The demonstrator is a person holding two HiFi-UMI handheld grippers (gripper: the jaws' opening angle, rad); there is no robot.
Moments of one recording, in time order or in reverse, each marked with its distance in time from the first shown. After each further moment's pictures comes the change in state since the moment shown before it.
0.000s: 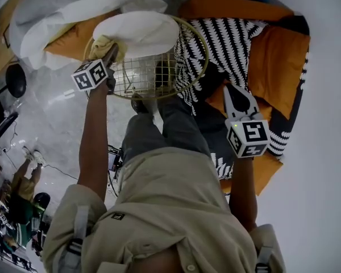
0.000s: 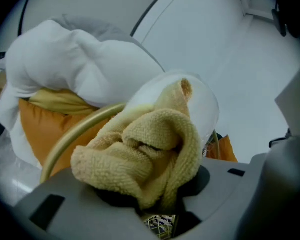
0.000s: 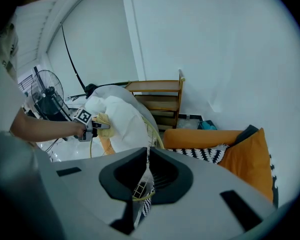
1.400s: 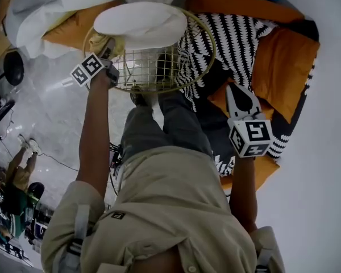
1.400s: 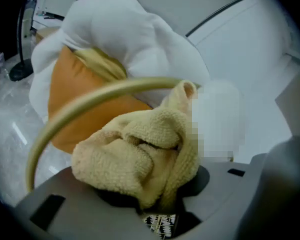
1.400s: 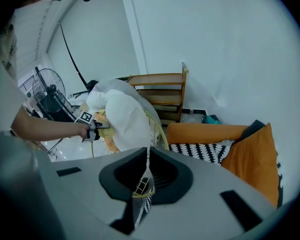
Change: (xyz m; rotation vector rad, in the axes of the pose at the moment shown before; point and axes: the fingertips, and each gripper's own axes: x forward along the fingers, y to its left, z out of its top) left arm 0.015 0.062 -0.048 -0.428 -0.088 0.058; right arm 0.027 0.001 -0.019 0.003 0.056 0.037
